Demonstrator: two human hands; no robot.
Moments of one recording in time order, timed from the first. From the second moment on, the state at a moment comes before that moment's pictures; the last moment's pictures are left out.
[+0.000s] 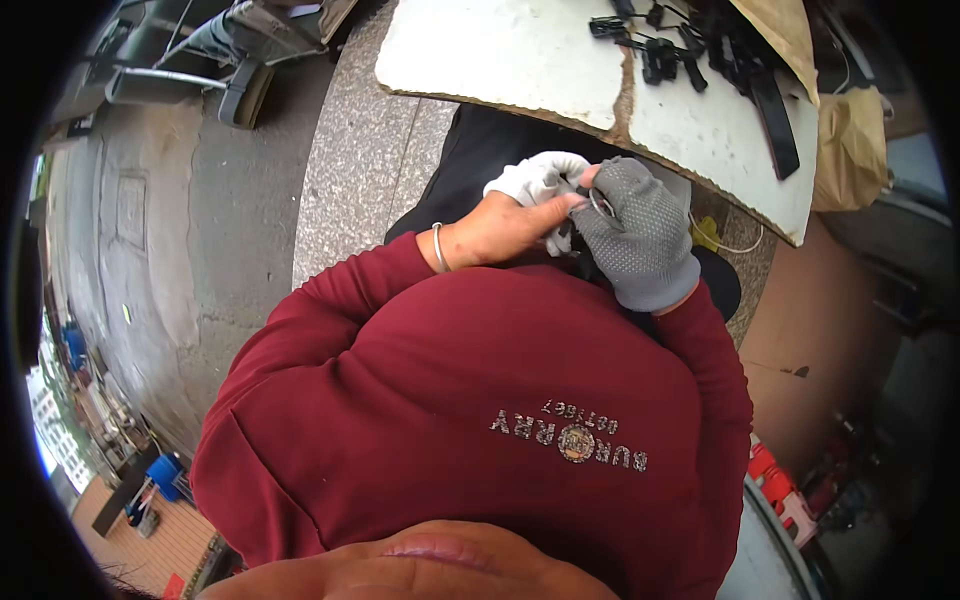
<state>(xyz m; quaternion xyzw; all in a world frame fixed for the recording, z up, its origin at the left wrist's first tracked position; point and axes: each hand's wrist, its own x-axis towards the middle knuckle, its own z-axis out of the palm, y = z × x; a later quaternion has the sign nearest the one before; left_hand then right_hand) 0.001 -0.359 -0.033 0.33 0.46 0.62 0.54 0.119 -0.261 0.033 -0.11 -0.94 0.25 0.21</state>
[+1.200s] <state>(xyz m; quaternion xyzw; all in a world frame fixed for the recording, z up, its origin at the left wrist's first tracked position) -0.358 -0.652 -0.237 0.34 0.46 0.71 0.41 -0.277 -0.533 -0.138 -0.33 -0.77 0.51 -0.21</state>
